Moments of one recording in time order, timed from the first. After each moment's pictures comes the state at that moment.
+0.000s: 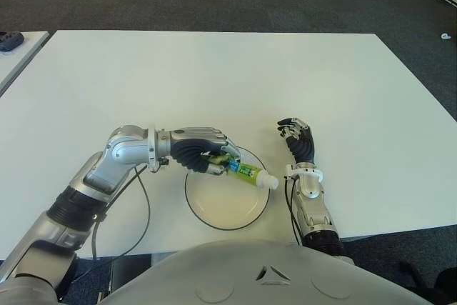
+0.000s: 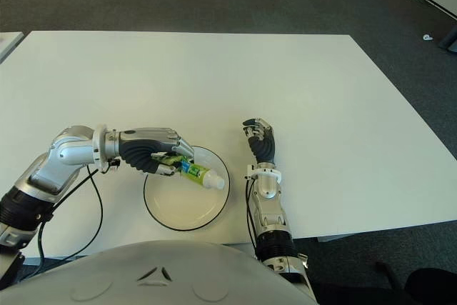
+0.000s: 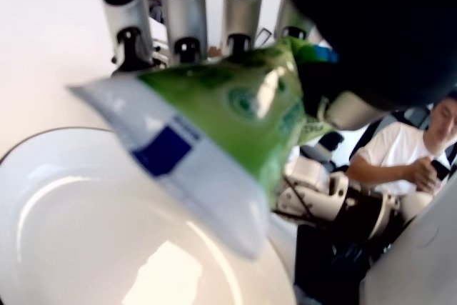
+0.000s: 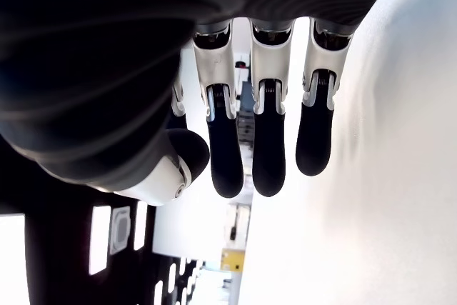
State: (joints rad) left arm -0.15 0.63 -0.36 -0.12 0.14 -0.59 -0.84; right arm 0.08 0.00 0.00 0.32 -0.15 -0.32 -0.19
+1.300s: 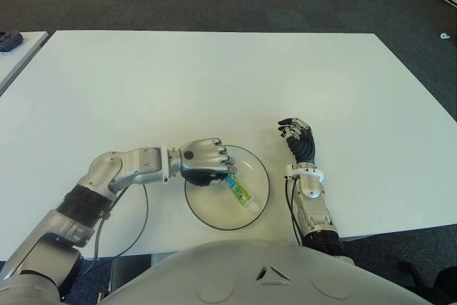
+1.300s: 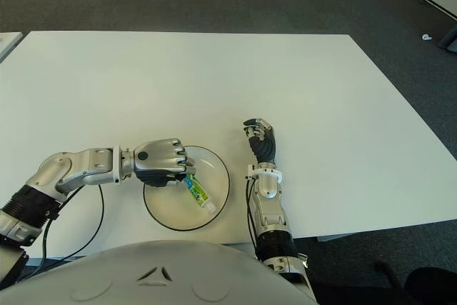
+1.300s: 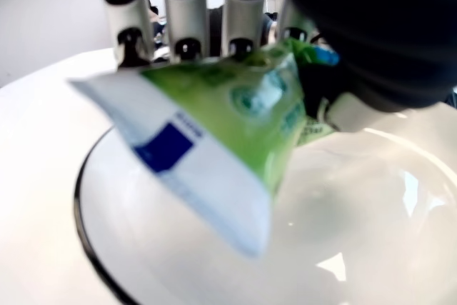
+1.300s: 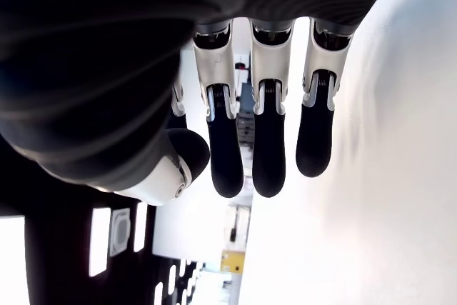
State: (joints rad) left arm -0.14 0.62 -0.41 0.04 1.09 -0.92 -0.01; right arm 0.08 0.00 0.00 0.32 -0.15 -0.32 -0.18
